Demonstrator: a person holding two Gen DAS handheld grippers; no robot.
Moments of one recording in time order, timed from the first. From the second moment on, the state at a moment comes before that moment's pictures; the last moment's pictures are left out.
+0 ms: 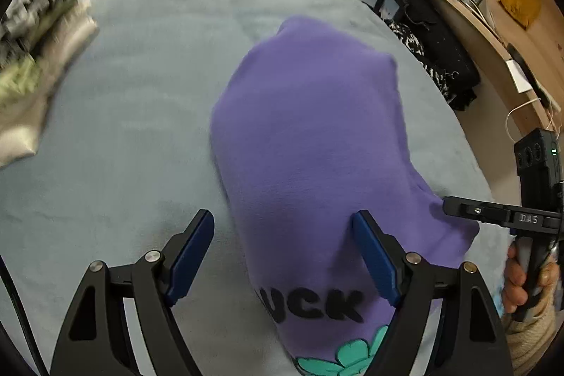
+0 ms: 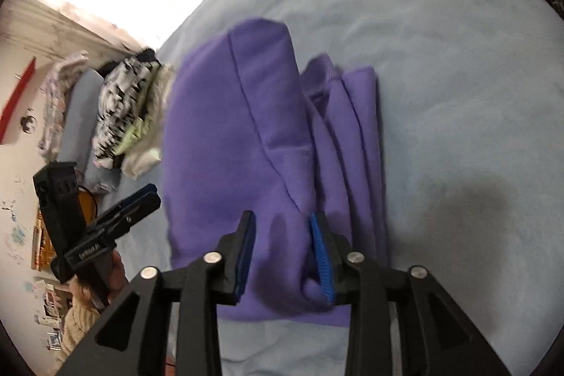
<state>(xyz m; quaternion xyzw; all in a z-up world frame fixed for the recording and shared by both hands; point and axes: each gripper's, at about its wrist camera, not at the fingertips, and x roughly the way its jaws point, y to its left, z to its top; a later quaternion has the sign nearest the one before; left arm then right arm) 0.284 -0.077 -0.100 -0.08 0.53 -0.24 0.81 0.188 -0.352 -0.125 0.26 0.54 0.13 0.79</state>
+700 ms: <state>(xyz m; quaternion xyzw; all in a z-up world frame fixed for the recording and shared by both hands) 0.284 -0.128 -0.109 -0.02 0.53 -0.24 0.81 0.133 -0.353 -0.135 0.22 0.49 0.10 0.83</state>
